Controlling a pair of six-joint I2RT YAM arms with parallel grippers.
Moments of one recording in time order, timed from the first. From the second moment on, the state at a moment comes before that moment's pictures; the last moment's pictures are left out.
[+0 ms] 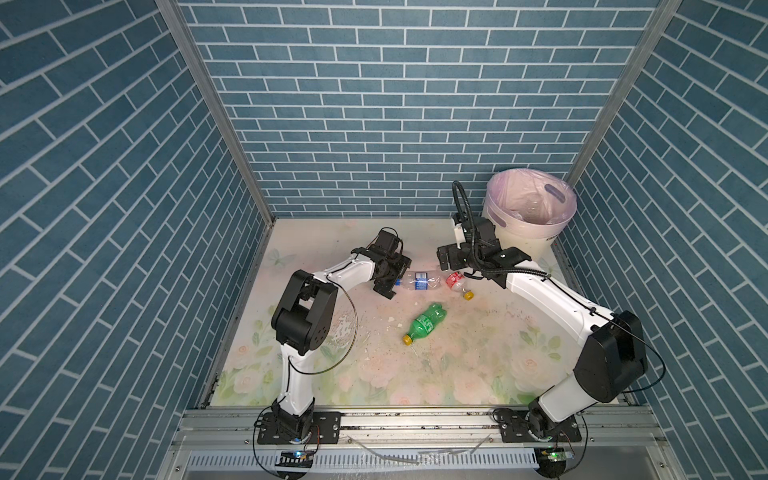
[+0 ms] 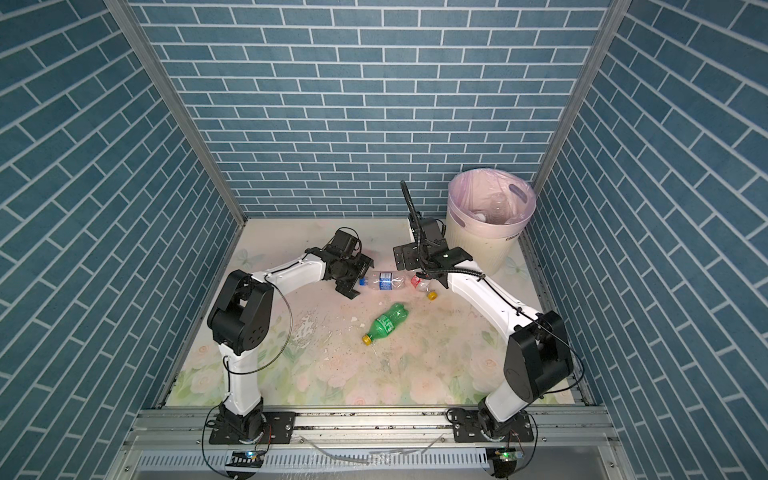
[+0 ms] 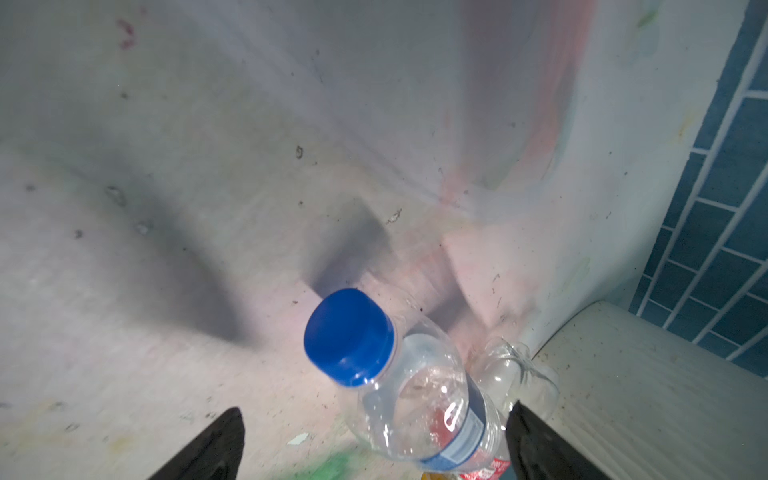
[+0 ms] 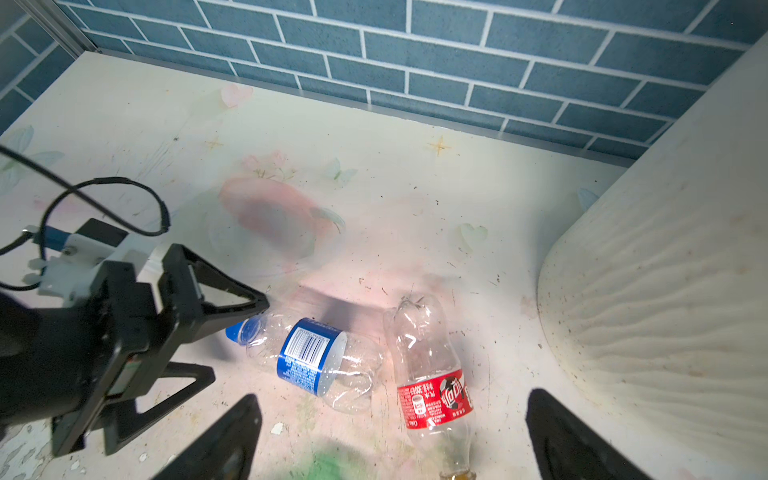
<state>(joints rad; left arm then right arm) -0.50 2.04 1.47 -0.47 0.22 -1.53 0.58 1.57 1.32 -0.45 0.12 0.15</state>
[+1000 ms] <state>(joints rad) -0.55 2.15 1.54 -0.43 0.22 -1.65 0.58 1.49 1.20 -0.38 0.12 0.15</state>
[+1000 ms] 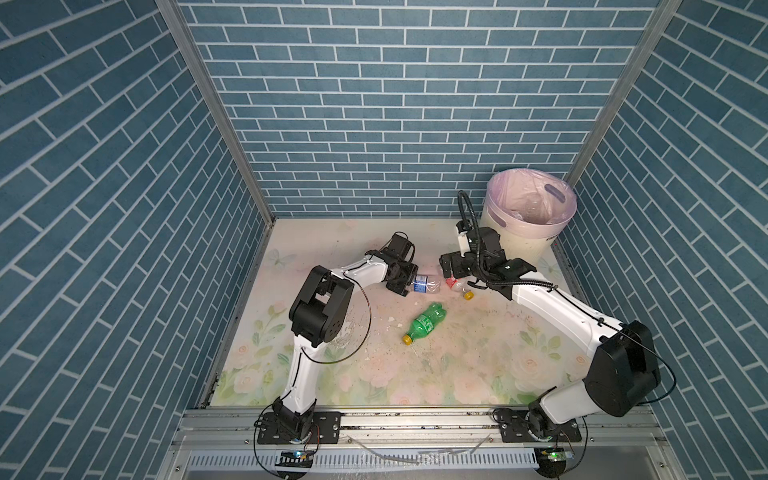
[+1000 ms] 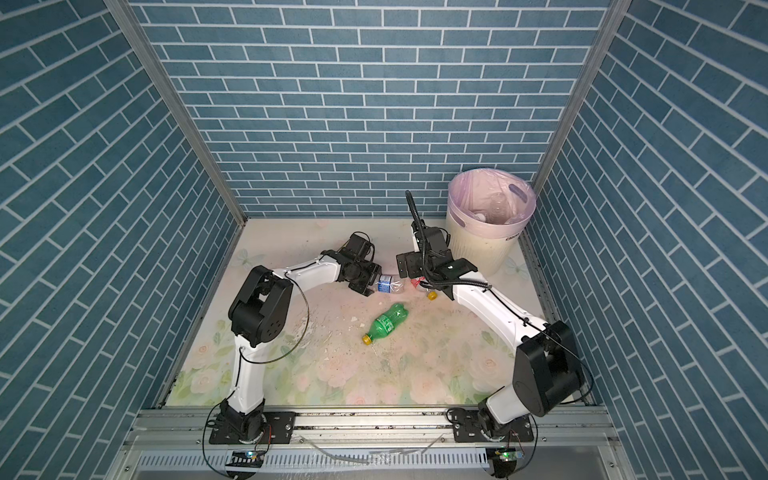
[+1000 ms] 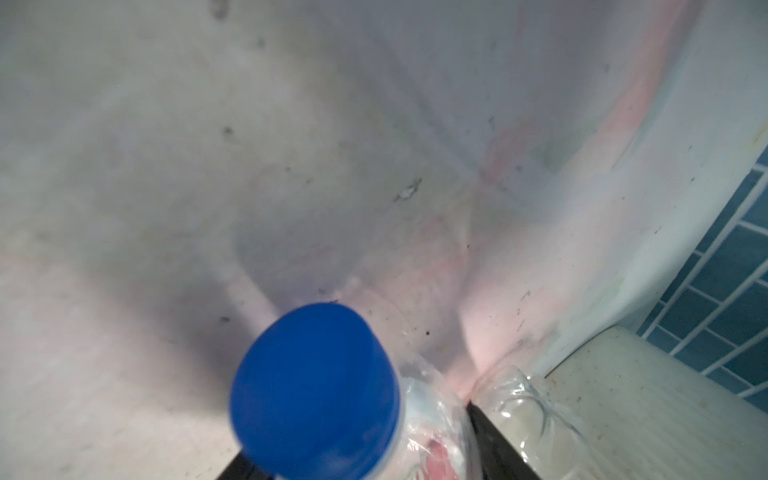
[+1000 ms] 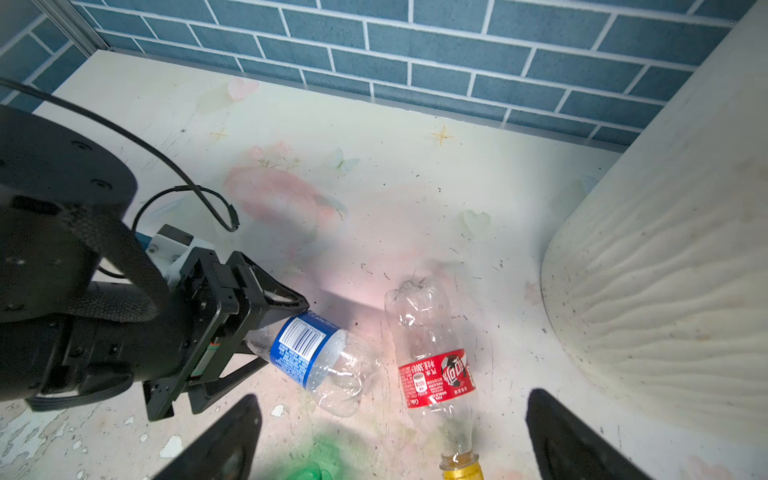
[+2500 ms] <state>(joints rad) -0.46 1.94 1.55 -0.31 0.54 -0.83 0.58 1.70 1.25 -0.28 -0.26 0.22</state>
